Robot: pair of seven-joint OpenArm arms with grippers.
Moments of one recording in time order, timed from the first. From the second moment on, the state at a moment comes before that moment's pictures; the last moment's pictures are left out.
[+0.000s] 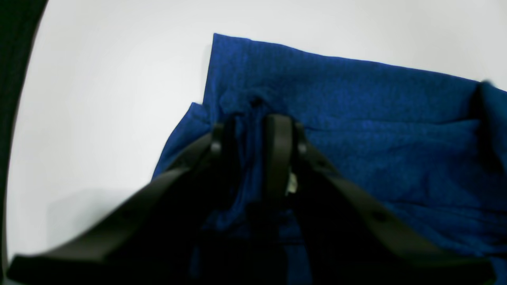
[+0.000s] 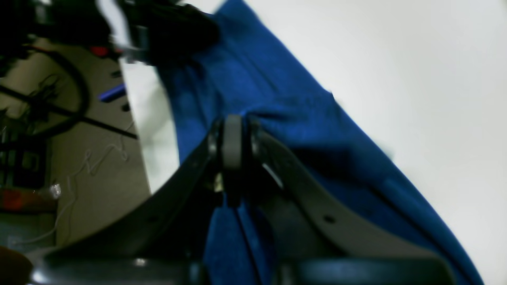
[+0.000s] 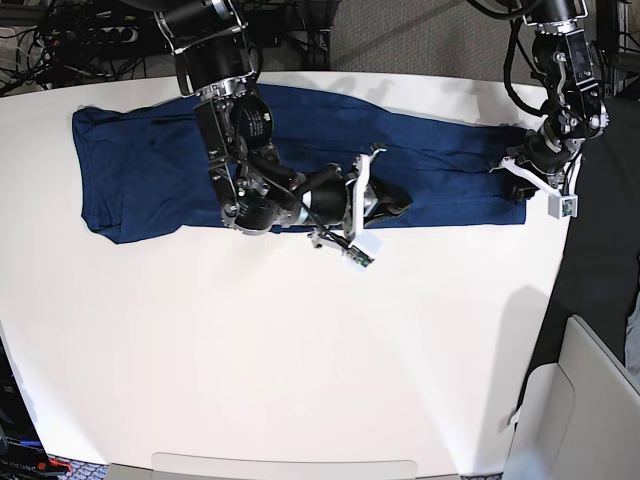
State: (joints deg) left arm 10.5 -18.0 -21.2 87.1 -29.2 -15.8 41.5; right arm 10.4 -6.1 -17.0 86.7 35.0 38.7 -62.8
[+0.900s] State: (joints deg) left arm 11.4 -18.1 -21.5 91.2 -29.2 -15.6 41.6; right arm 13.1 -3.3 -18.5 85.1 34.7 38.7 -62.7
